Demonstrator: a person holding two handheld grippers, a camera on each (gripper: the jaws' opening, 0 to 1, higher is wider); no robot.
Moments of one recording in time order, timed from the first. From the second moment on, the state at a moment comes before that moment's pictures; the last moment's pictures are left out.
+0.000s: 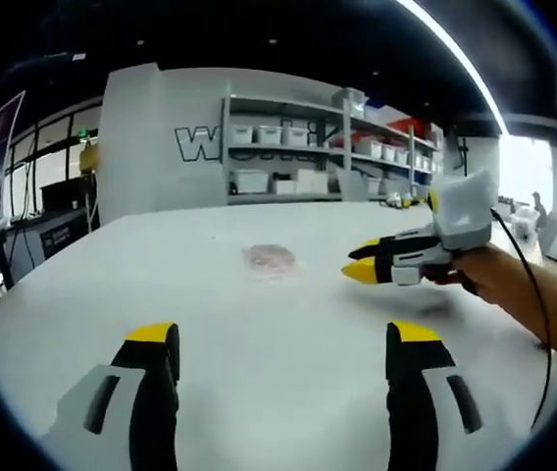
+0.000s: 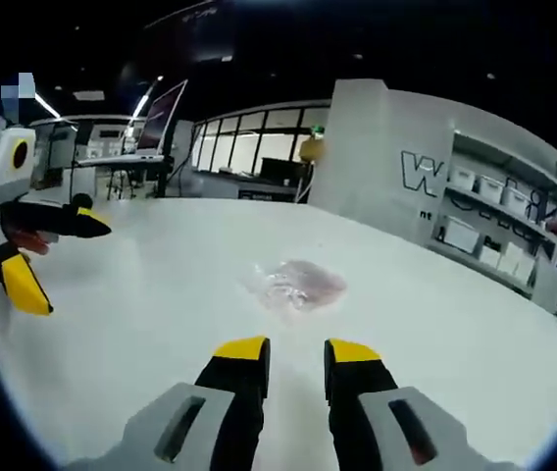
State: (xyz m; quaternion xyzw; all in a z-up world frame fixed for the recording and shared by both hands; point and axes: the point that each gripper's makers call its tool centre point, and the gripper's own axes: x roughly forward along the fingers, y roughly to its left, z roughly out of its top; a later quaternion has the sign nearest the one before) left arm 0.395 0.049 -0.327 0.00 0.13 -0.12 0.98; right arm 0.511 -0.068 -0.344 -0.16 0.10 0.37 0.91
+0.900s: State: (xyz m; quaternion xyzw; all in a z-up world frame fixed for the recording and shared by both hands) left arm 0.400 0.051 -0.331 0.00 0.13 -0.12 0.98; right arm 0.542 -0.038 -0.353 -0.19 0.10 0.39 0.89
